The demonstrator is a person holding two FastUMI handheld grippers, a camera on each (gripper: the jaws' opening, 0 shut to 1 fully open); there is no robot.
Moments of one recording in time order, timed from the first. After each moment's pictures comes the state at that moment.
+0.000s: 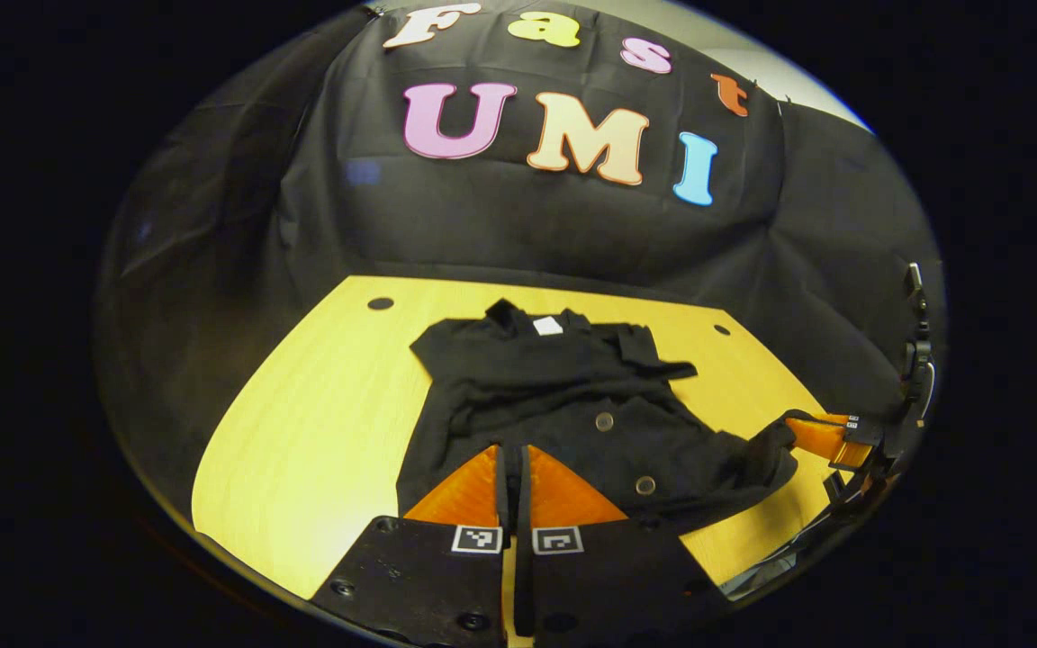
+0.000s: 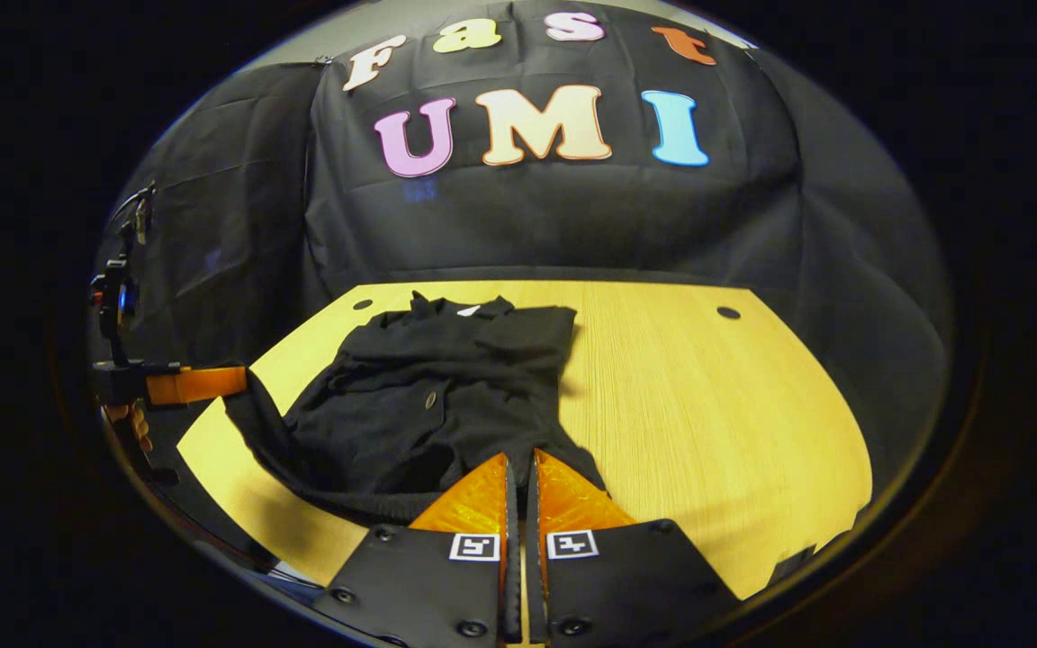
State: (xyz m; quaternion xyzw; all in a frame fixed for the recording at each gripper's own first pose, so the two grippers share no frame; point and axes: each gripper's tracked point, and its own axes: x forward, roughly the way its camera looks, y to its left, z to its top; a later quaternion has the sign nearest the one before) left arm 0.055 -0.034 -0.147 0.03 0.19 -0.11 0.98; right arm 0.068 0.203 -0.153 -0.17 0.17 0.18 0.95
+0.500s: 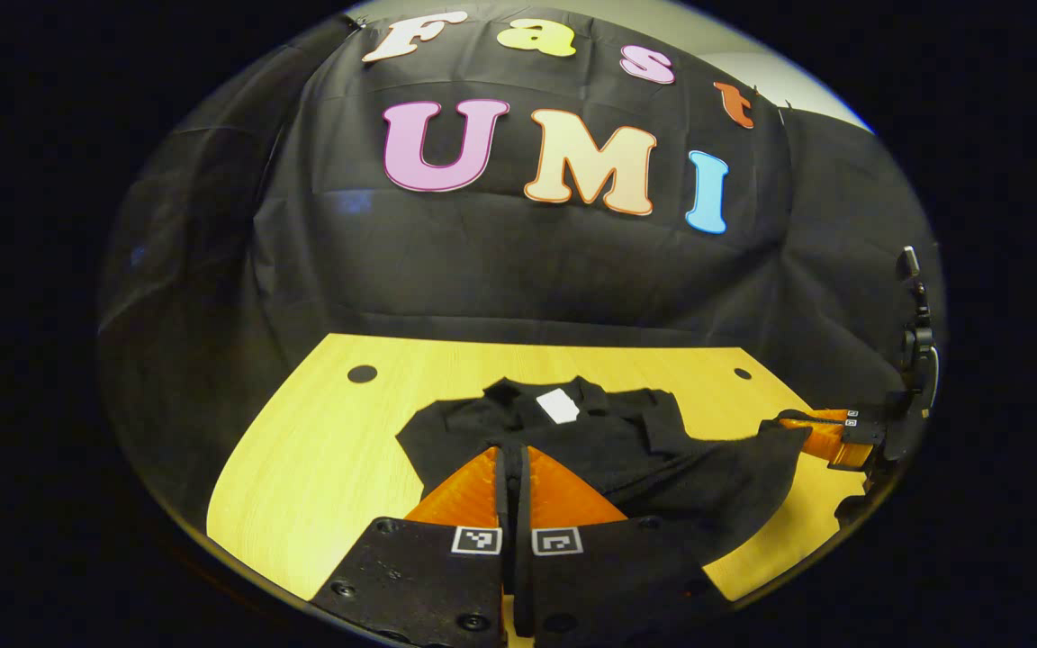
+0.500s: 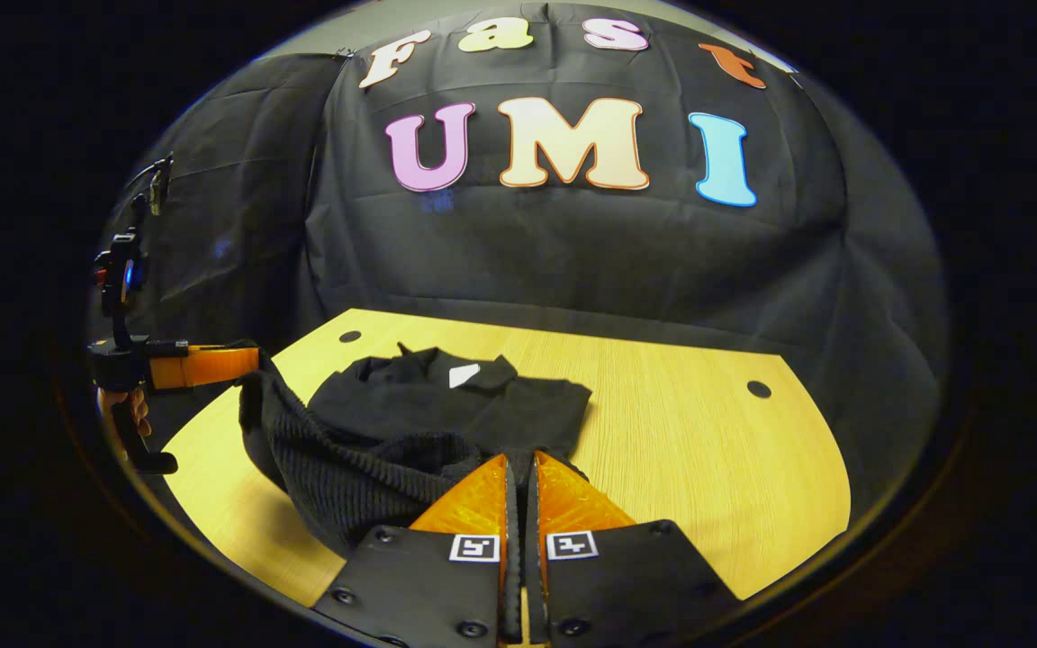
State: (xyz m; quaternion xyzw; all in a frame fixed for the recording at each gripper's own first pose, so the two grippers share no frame) left arm 0.169 -0.046 -0.100 0.04 0.13 -0.11 0.98; right arm 0.178 0.262 -0.088 -0.20 0.13 0.19 0.95
